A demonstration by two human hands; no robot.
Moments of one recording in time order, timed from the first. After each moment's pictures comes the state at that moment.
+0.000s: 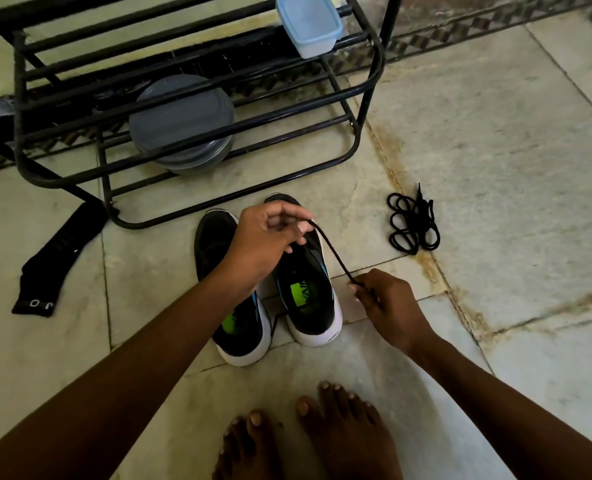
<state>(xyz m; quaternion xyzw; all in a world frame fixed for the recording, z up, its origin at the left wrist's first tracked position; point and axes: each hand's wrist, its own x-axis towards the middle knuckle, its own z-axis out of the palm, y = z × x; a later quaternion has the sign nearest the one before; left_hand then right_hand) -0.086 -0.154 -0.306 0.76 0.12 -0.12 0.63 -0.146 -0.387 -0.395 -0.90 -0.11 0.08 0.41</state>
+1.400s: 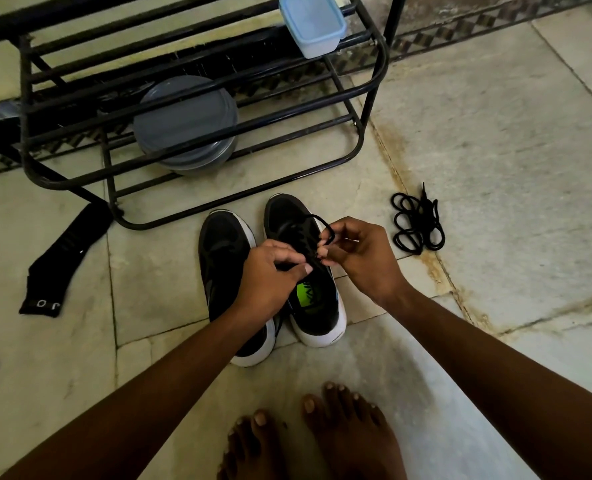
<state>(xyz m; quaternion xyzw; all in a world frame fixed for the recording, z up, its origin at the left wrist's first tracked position) -0.124 -0.157 -0.352 0.82 0.16 -0.08 0.54 -0.085 -0.332 -0.363 -0.71 0.01 0.16 0.69</state>
